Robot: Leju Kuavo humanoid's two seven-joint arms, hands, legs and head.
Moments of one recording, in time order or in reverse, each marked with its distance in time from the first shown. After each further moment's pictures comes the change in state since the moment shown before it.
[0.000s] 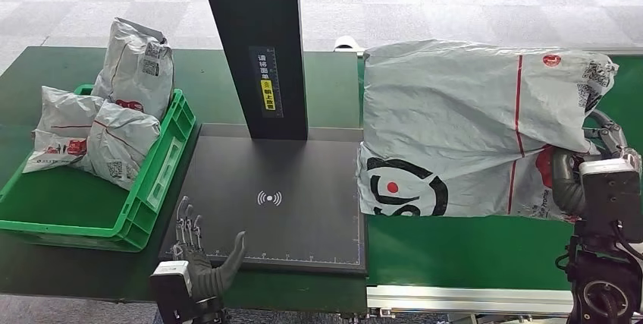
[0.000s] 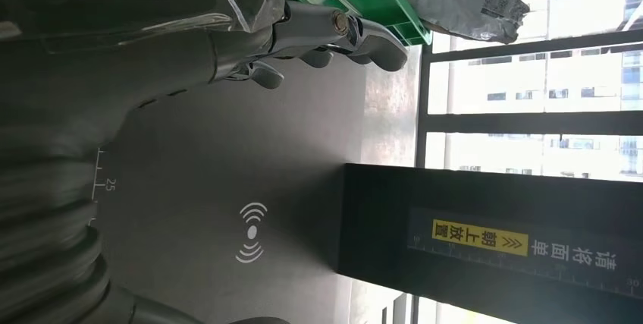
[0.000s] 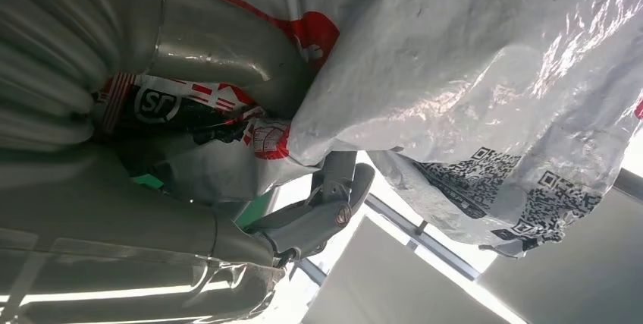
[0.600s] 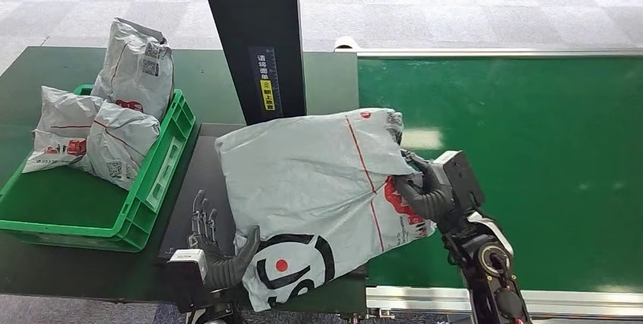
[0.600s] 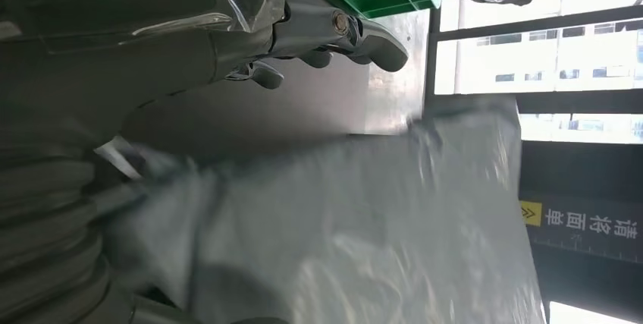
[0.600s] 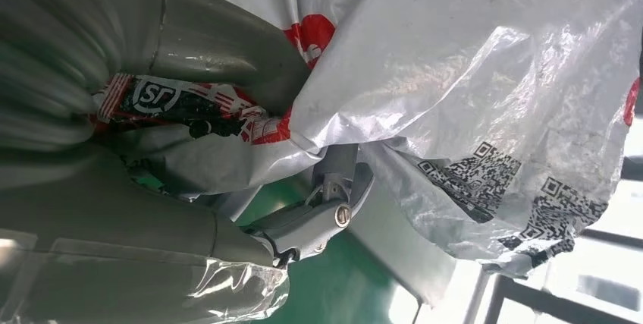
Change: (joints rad) left arm -0.076 -0.009 -0.036 0.088 0.041 0.000 0.000; right arm -0.150 0.163 0.307 0.496 -0.352 0.431 0.040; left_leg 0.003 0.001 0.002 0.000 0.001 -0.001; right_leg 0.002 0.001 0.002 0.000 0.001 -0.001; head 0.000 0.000
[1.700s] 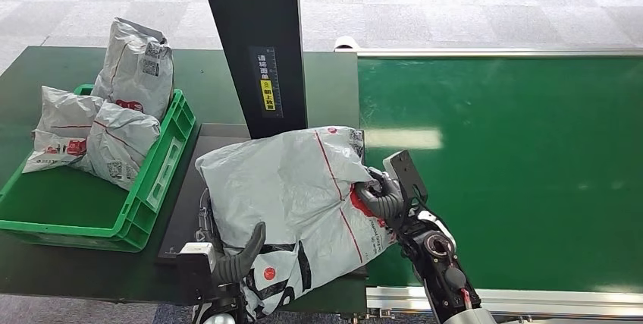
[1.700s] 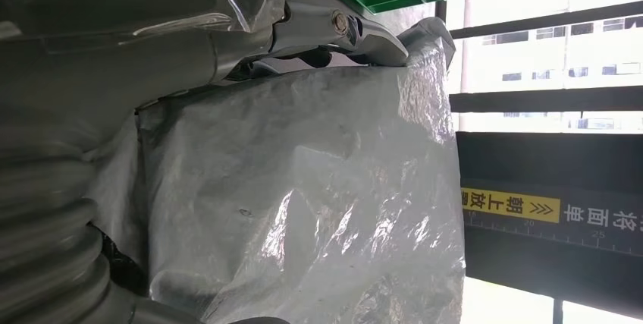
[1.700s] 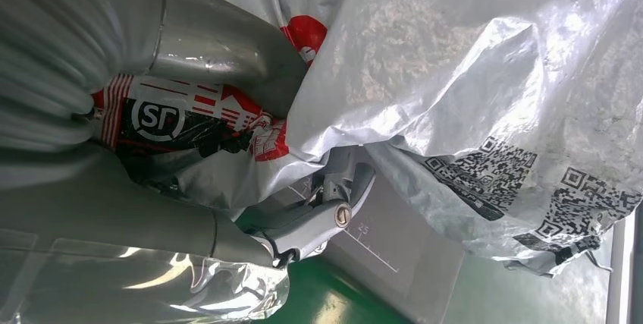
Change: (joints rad) left arm -0.036 -0.008 -0.007 0.057 0.006 0.000 0.000; right arm -0.137 0.099 0.092 0.417 -0.021 -0.112 -0.042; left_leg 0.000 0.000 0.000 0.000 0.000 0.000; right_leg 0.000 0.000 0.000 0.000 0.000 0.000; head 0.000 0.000
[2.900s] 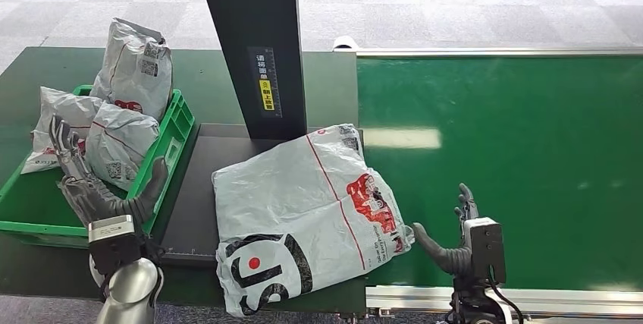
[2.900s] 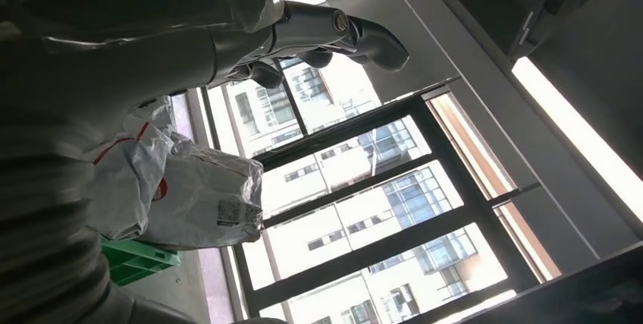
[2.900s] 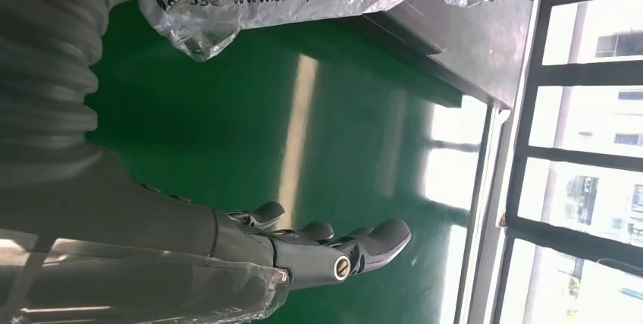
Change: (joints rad) left arm -0.118 0.117 0.368 -0.351 -0.516 0.001 0.001; right arm 0.496 -0.010 -0.191 -0.609 0.212 -0.376 -0.134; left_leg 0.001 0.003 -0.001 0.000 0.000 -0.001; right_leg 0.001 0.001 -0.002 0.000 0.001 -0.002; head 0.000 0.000
